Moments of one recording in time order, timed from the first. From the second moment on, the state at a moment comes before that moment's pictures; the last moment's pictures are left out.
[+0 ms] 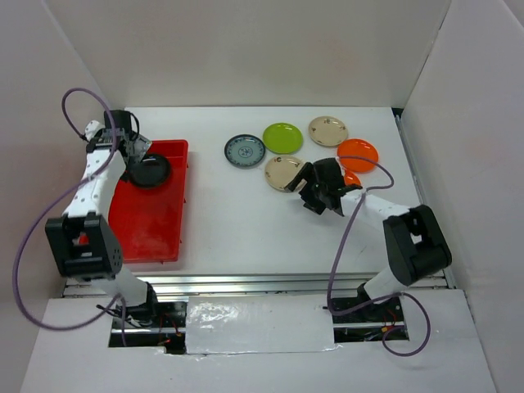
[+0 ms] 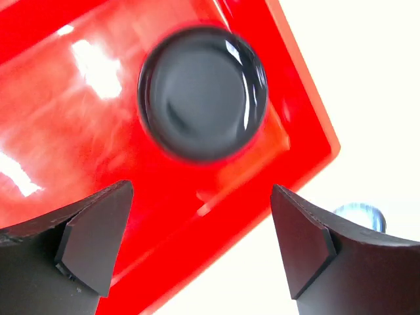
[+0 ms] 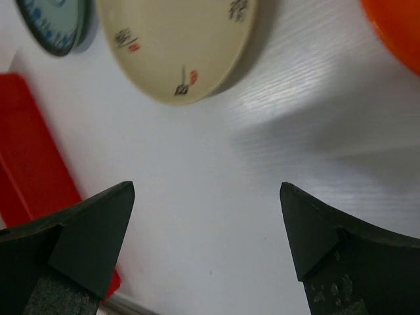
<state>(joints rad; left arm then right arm) 0.15 1.65 1.46 -0.73 -0.34 -0.95 0.37 1.51 0.80 -0.05 -0.06 0.99</state>
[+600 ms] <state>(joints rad) 0.06 1.18 1.23 -0.73 -0.14 -0.68 0.32 1.86 1.05 -0.09 0.04 1.20</state>
